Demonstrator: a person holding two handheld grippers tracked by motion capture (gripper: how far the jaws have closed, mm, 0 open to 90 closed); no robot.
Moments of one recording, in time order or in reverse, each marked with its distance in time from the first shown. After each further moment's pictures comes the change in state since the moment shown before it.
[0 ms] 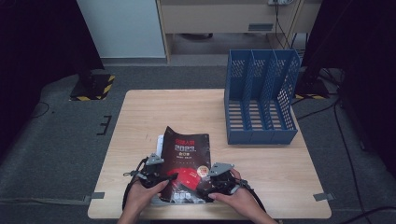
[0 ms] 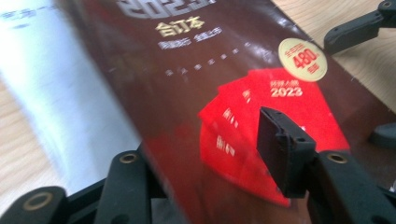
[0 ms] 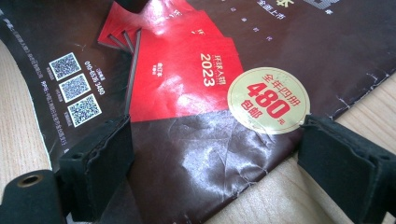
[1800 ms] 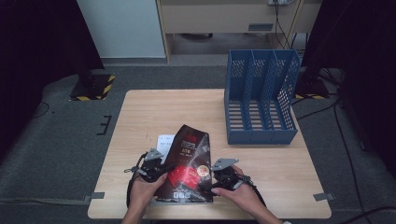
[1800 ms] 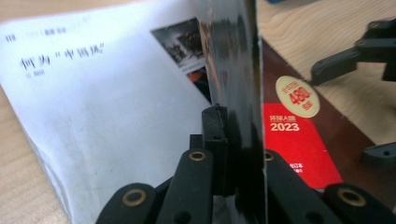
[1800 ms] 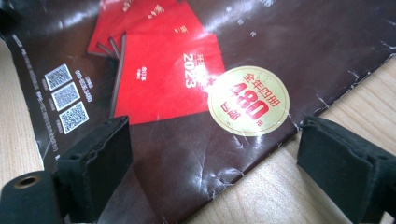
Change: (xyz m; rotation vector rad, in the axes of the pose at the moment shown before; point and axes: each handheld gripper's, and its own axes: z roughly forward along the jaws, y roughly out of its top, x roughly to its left) left arm -0.001 0.013 -0.008 -0.107 0.004 -0.011; right arm -0.017 0.001 -0.003 -0.019 0.042 0.070
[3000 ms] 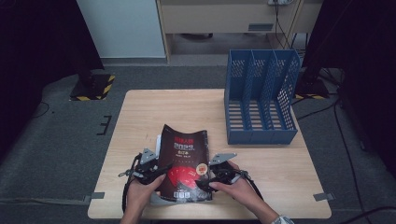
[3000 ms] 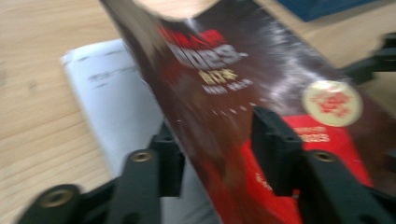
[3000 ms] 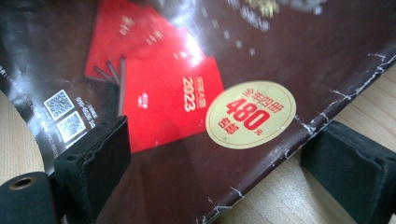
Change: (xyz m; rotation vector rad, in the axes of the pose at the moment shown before) left arm 0.007 -0.005 -0.014 -0.049 0.199 -0.016; right arm -0.009 0.010 0.011 -0.025 0.064 0.056
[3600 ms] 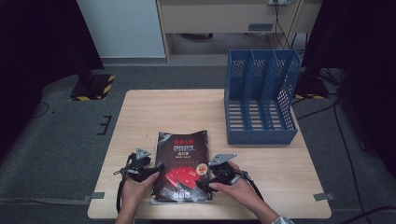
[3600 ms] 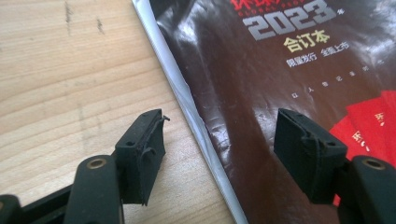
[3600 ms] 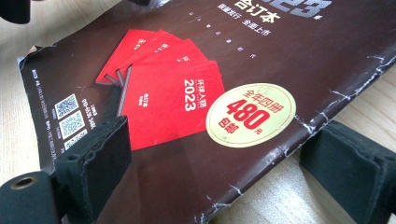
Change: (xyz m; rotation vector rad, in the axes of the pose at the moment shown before) left arm 0.029 -0.014 0.015 0.117 0.087 -0.039; right arm 0.001 -0.001 0.000 0.001 -0.011 -0.022
